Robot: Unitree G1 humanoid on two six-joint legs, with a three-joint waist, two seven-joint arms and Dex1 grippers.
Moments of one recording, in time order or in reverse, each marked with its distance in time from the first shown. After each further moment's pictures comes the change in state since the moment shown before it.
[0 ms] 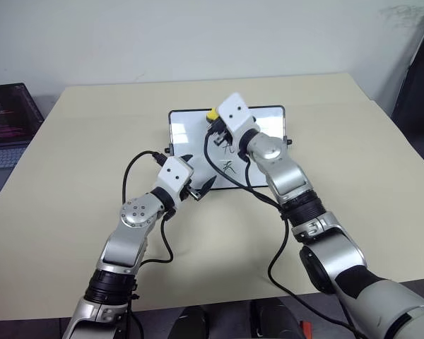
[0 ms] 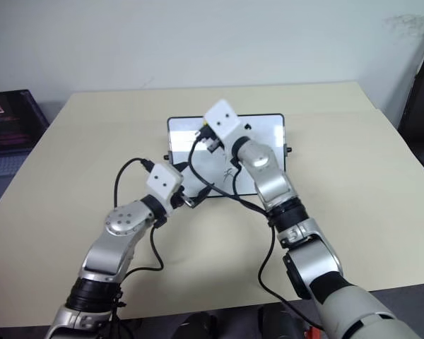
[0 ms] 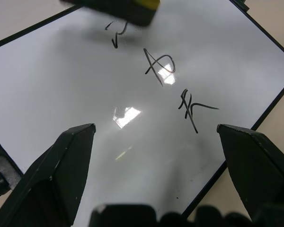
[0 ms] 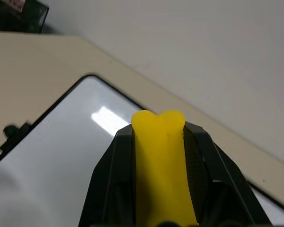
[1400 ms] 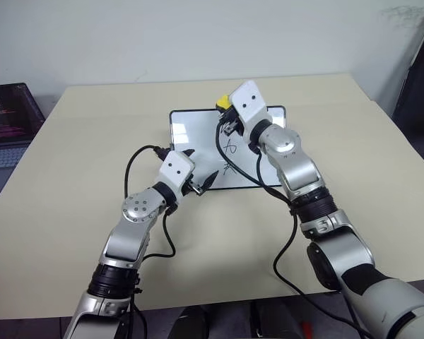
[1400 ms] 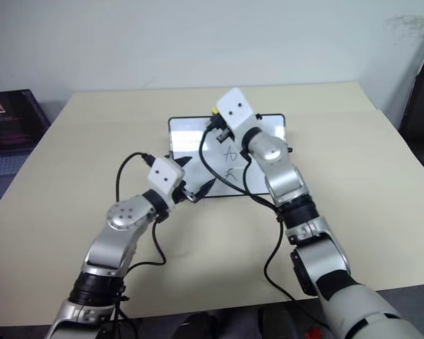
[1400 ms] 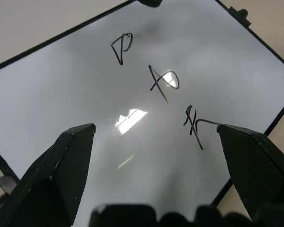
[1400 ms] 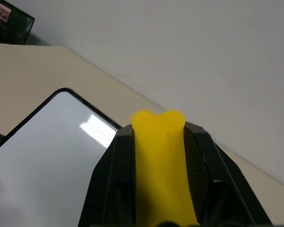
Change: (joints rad) left arm -0.050 -0.013 -0.003 0.011 -0.002 0.002 -0.003; right arm -0.001 -0.058 -0.020 -0.036 0.011 0.008 0.011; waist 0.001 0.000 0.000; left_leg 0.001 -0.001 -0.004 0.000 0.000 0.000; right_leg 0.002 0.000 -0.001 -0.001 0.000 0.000
